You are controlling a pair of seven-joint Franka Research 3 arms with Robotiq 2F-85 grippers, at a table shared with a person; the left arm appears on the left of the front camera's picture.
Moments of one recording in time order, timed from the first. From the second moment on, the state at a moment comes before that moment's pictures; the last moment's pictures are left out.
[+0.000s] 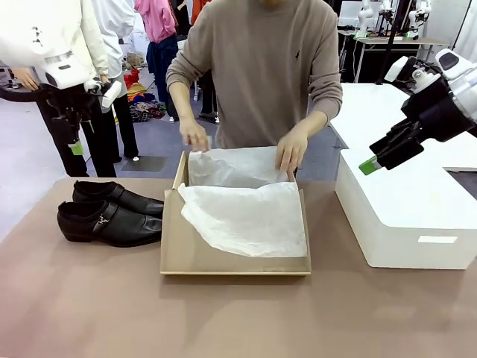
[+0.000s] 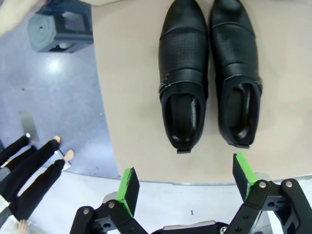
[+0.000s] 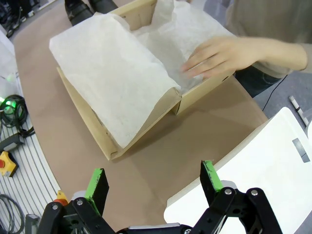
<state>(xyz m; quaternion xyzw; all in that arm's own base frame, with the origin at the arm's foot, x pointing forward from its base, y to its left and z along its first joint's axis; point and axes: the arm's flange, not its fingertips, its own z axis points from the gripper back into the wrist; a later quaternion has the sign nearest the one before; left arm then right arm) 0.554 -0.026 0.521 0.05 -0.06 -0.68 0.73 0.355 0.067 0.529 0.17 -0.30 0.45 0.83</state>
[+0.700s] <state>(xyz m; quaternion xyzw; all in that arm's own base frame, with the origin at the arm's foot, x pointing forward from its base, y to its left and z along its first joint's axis) 0.567 -0.022 0.485 0.04 -0.04 -0.68 0.73 0.355 0.067 0.529 0.17 -0.30 0.45 0.83</state>
